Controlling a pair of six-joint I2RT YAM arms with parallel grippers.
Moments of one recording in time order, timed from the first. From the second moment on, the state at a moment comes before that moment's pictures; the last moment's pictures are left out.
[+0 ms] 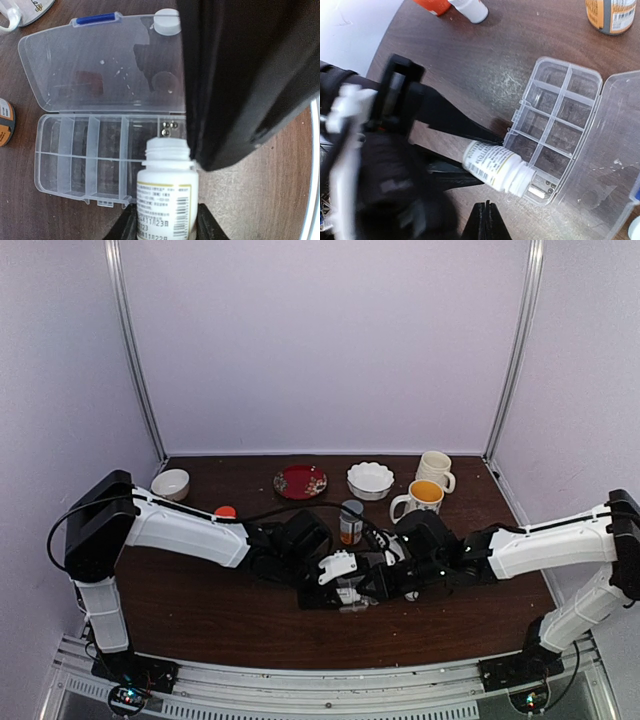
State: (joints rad) left arm -1.07 1.90 1.16 -0.21 0.24 0.31; right arm 0.97 1.42 0.73 -0.06 -0.22 0.65
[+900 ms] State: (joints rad) left arm -1.08 1.91 1.16 -0.21 0.24 0.31; right arm 0.98 1.53 0.73 -0.03 -0.21 0.65
